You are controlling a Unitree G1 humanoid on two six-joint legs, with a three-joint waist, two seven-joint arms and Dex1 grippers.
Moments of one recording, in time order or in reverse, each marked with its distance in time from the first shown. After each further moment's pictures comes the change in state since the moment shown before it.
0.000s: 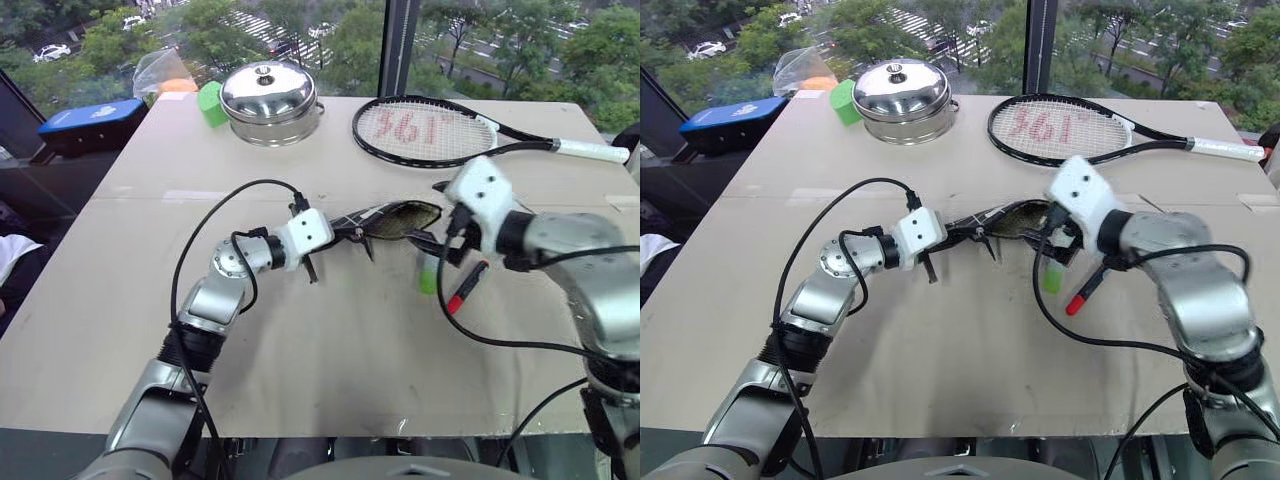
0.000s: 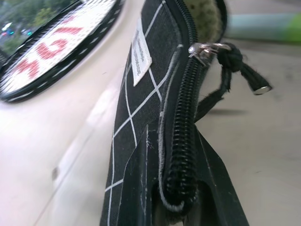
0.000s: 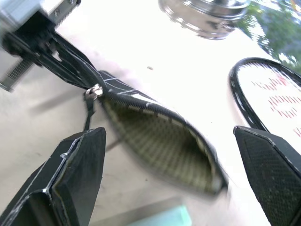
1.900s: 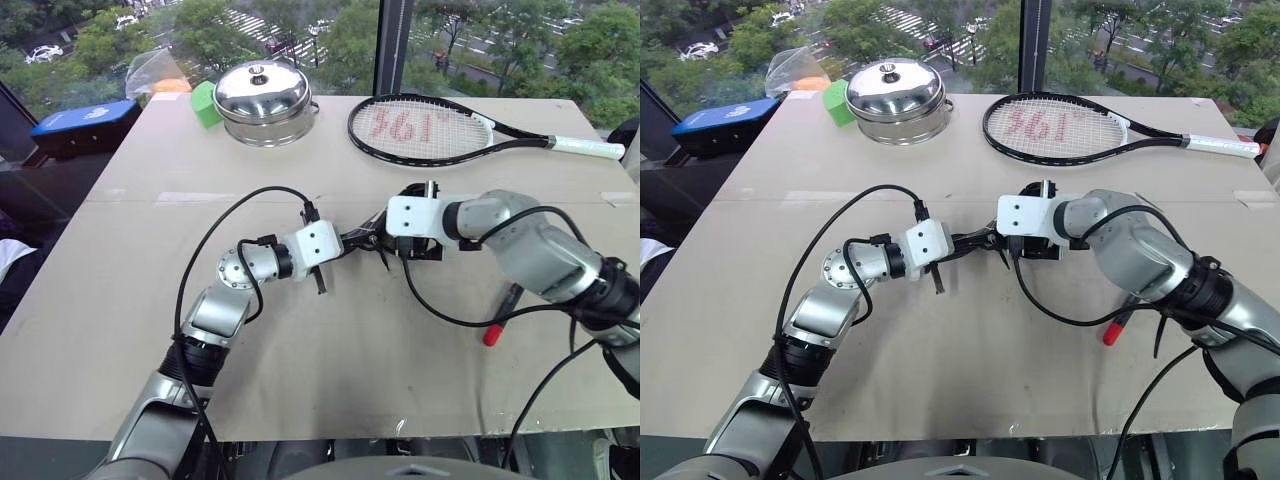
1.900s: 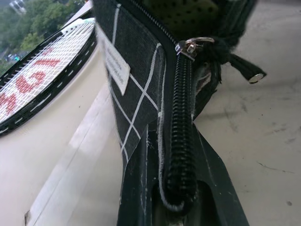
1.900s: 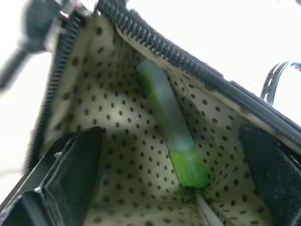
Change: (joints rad) left arm 0.073 -0.029 -0.029 -0.140 -0.010 -0.009 -0.038; right arm -0.266 -0.259 0.458 0.341 -0.114 -0.272 0.152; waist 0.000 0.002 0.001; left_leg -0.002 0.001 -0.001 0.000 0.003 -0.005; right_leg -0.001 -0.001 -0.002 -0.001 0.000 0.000
